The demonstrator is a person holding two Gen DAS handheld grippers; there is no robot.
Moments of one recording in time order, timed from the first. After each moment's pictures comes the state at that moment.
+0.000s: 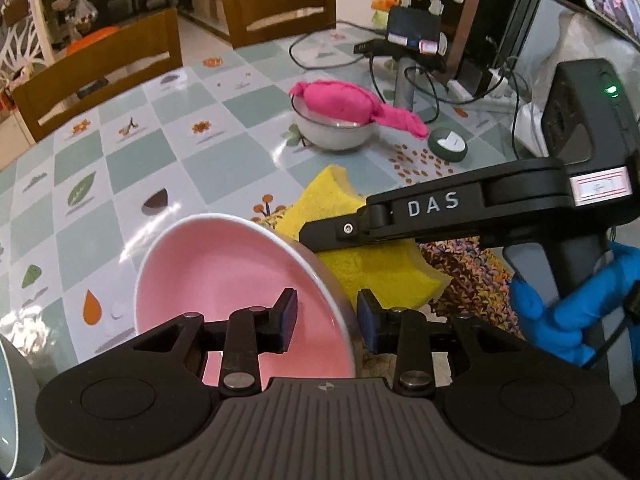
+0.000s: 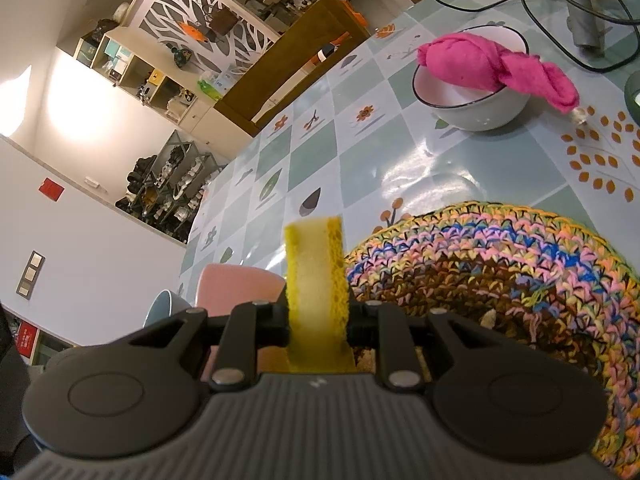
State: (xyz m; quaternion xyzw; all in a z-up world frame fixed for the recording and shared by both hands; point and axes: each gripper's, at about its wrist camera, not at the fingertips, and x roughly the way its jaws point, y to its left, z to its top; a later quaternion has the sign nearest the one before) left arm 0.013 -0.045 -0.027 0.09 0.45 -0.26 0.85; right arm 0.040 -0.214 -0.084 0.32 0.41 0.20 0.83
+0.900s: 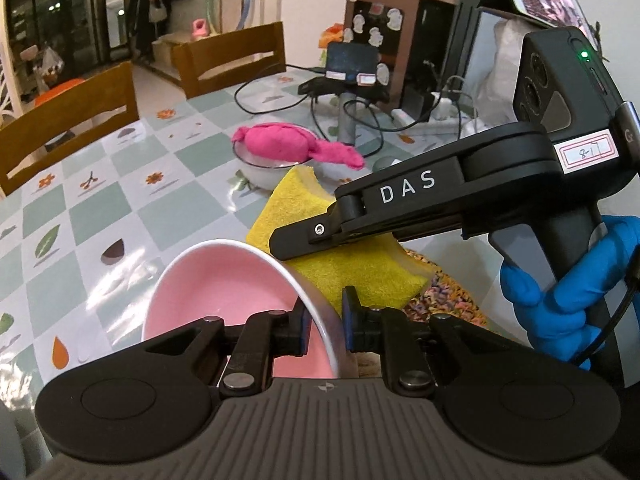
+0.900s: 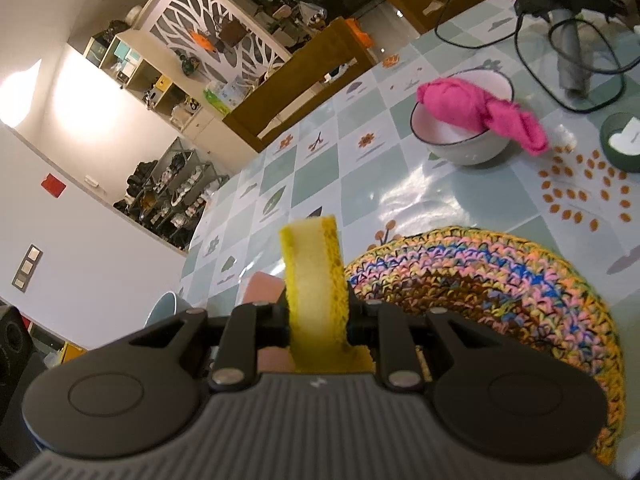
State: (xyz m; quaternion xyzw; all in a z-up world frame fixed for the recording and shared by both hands) left arm -0.023 -0.066 -0.021 0.10 0.37 -0.32 0.86; right arm 0.014 -0.235 -0.054 0.30 0.39 0.20 0.85
